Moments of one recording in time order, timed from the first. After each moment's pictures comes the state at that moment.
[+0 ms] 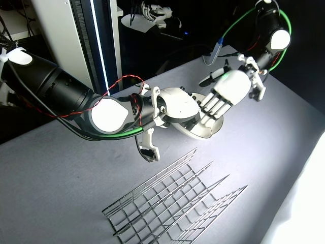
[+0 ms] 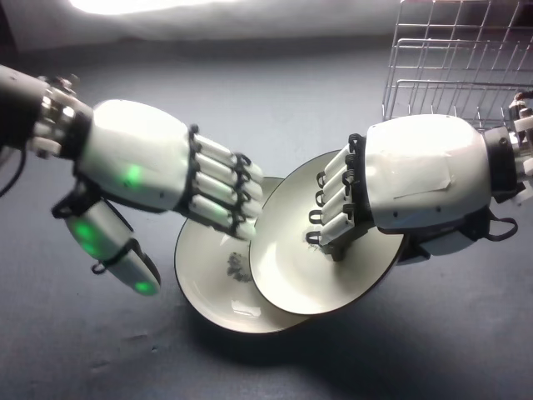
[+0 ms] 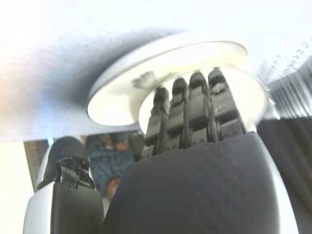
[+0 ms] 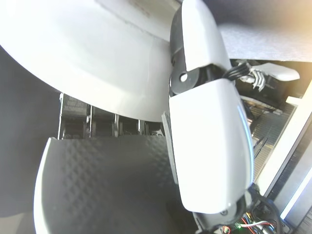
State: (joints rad) left arm 0.33 -1.23 1.68 1.81 -1.07 -0.17; right arm -0.45 -1.17 1.31 -1.19 0.74 -0.25
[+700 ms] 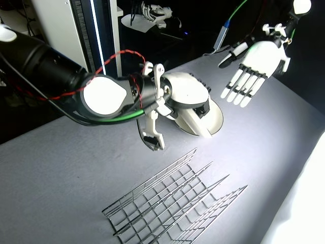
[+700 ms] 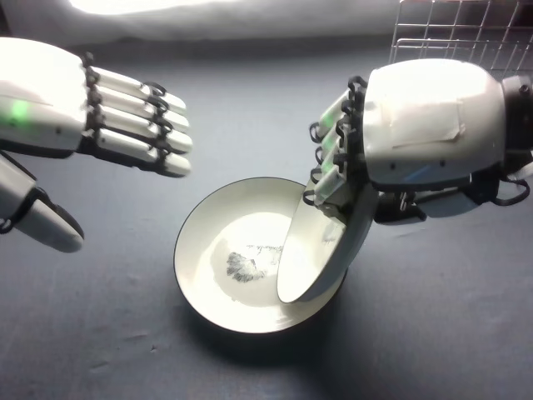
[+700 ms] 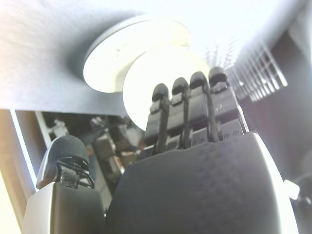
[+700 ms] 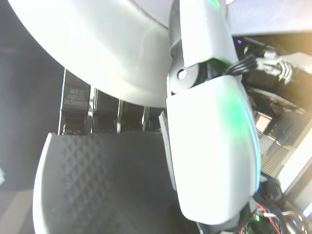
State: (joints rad) left arm 0.24 -0.99 1.61 1.77 -1.10 -0.27; right arm -0.33 -1.07 1.16 -1.10 0.72 -0.24
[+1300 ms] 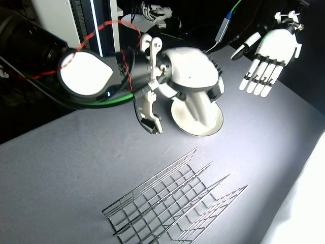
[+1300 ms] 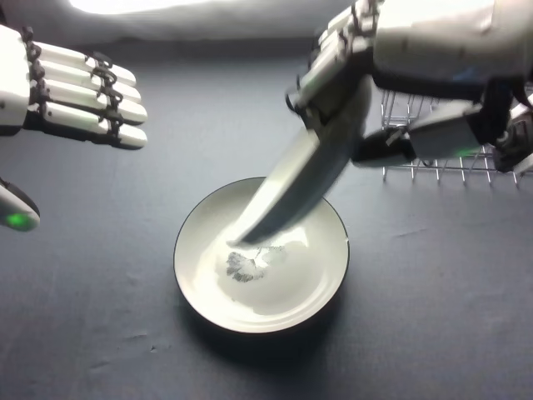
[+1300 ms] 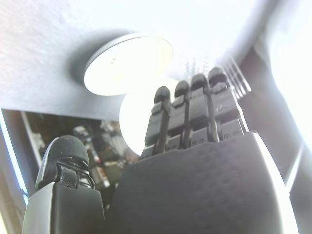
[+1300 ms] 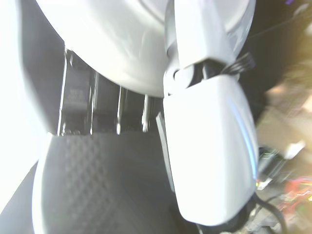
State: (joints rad) left arm 0.19 -0.92 1.63 1.78 -1.11 -0.30; right arm -0.23 -0.97 1.02 -0.68 0.59 -0.22
